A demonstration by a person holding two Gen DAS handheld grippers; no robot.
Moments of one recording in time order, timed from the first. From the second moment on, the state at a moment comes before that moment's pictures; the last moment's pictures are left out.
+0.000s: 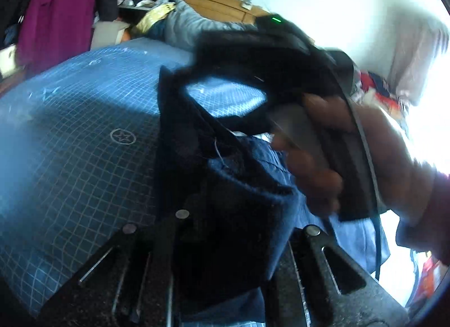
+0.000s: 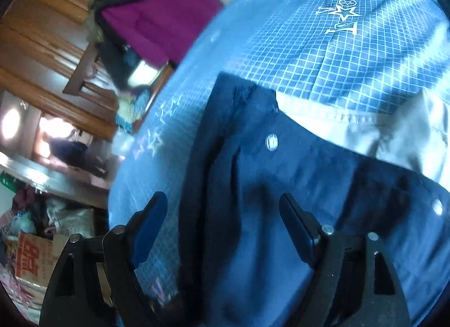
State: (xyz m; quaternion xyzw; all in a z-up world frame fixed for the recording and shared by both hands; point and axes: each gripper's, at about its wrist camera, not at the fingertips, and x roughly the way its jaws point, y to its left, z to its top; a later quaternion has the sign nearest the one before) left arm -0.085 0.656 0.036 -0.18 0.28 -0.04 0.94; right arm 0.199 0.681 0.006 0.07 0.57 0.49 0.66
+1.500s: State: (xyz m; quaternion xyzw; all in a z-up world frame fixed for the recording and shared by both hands) left arm -0.031 0.336 0.030 0.02 0.43 -0.33 0.84; right arm 0.211 0.193 -0.077 0.37 0.52 0.37 0.68
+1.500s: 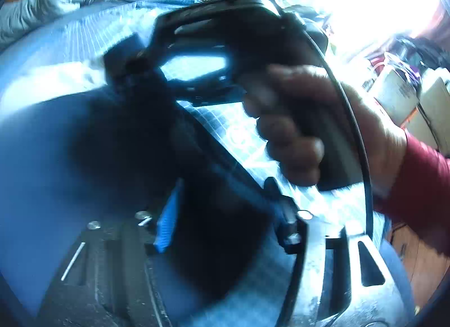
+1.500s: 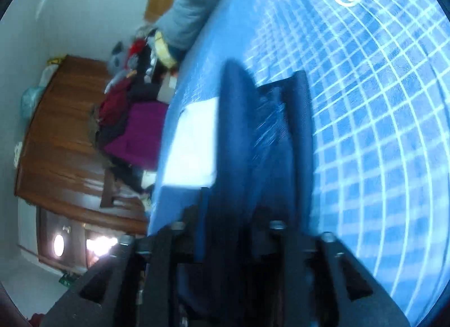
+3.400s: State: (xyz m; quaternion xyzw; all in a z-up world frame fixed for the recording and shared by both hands) left arm -0.088 0.512 0.051 0.00 0.34 -0.17 0.92; right arm 0.030 0.133 -0.041 0.22 0.52 0.31 0.77
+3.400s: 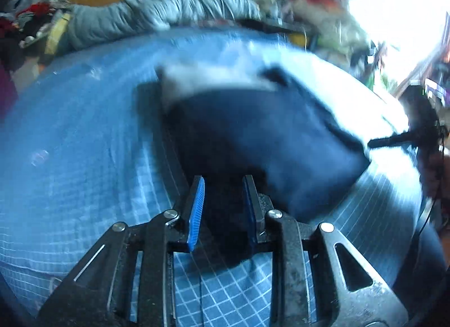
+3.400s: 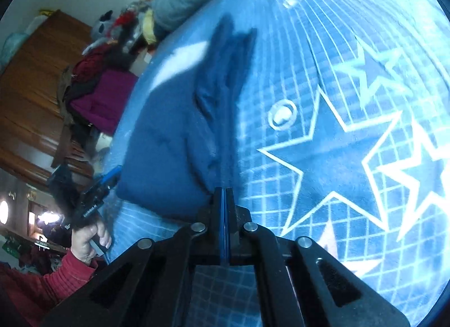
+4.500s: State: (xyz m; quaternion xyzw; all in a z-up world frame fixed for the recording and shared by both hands) left arm -0.087 0.493 0.016 0.01 0.40 -0.21 0.89; right arm 0.277 0.258 -0.014 0.04 0.47 0.27 0.84
